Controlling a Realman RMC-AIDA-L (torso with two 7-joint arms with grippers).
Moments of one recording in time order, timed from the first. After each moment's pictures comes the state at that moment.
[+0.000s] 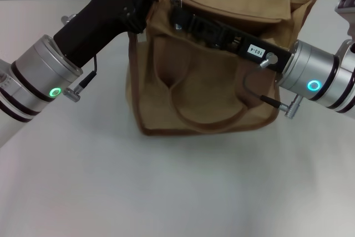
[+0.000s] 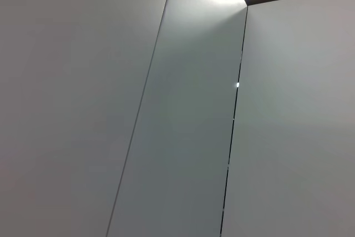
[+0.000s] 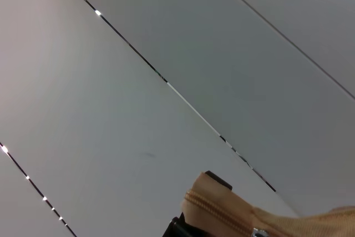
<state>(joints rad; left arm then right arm) -0.70 -2.08 0.58 0.02 1.37 1.70 -0.79 0.79 2.09 -0.51 -0.02 -1.67 -1.56 1.40</state>
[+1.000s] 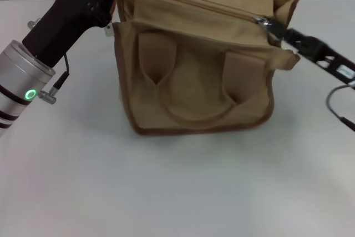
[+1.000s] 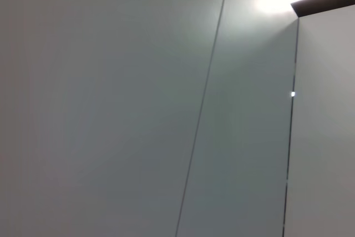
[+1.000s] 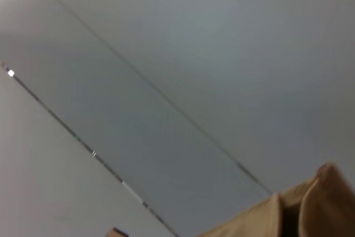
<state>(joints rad) -0.63 -2.08 0.49 0.05 1.36 1.68 -0.79 0.50 2.08 -0.47 -0.26 -1.63 -1.60 1.53</state>
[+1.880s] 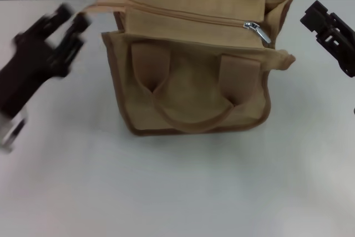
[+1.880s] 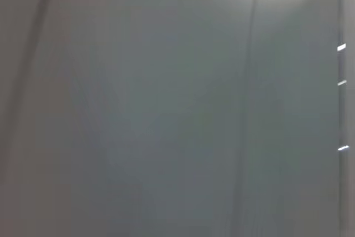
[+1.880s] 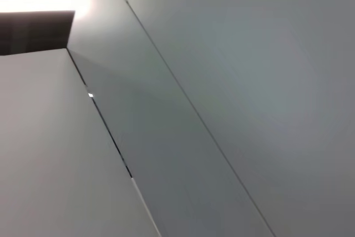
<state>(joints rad) -0.40 -2.07 0.52 0.12 1.36 1.67 -0.70 0.42 2.09 -0.48 -0.23 -1.50 -1.83 1.19</state>
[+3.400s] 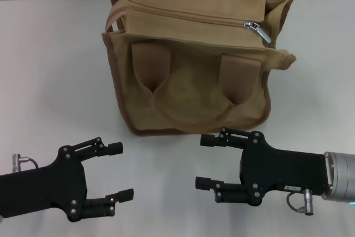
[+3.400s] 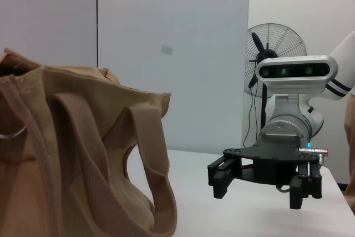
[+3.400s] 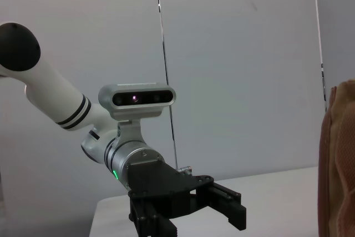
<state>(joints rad) -0.31 -2.03 0.65 0.43 1.99 1.83 -0.76 0.47 2.09 -0.97 -0.21 -1.68 -1.68 0.72</state>
